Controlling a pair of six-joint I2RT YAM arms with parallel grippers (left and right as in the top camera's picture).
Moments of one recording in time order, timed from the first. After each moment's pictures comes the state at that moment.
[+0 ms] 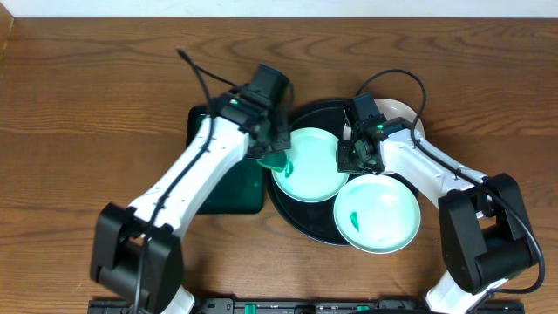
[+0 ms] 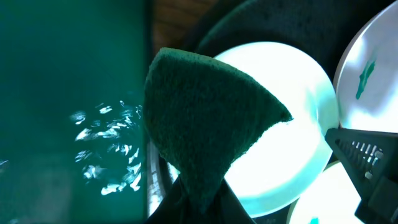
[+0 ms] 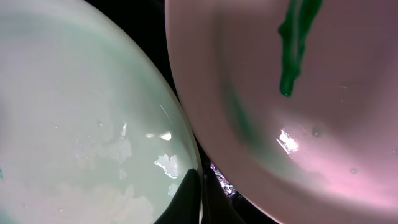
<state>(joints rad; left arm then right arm) -0.48 1.74 1.40 -0.91 0.07 -0.57 0.39 1.84 1.12 -0.64 -0.06 0.43</state>
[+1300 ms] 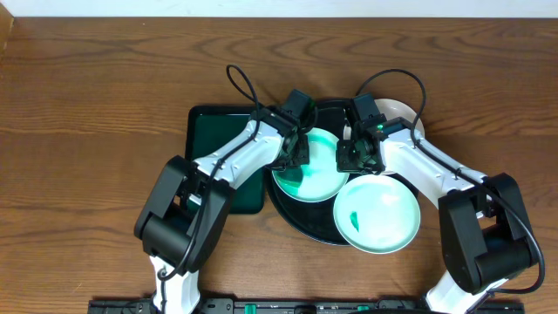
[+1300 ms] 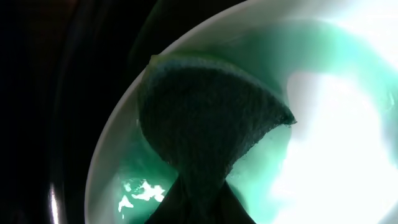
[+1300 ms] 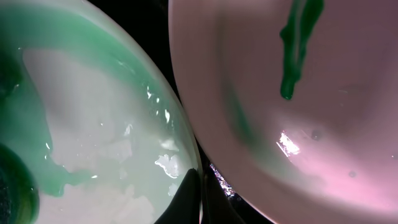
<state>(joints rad) -0.56 1.99 1.32 -0.68 0.08 -0.61 0.39 1.84 1.12 -0.64 -0.05 0.42</state>
